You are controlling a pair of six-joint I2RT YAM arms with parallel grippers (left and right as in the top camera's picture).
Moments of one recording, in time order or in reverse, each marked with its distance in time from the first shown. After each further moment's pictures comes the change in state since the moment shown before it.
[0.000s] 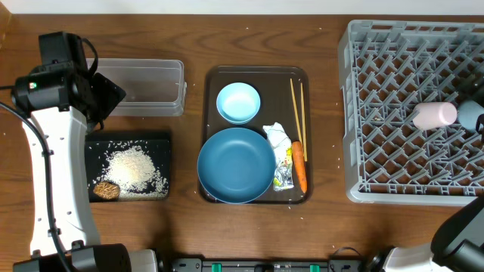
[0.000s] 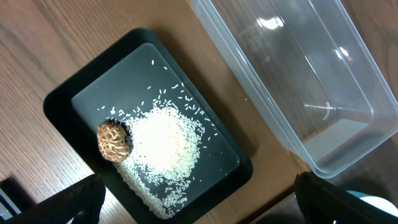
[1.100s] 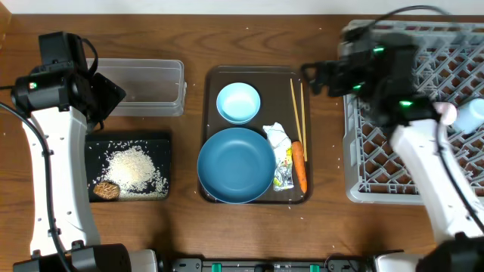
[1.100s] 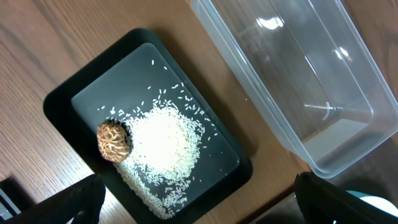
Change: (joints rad) left arm 0.000 0.000 0.000 0.000 0.000 0.000; right arm 0.766 -0.159 0.006 -0.172 -0.388 -0.018
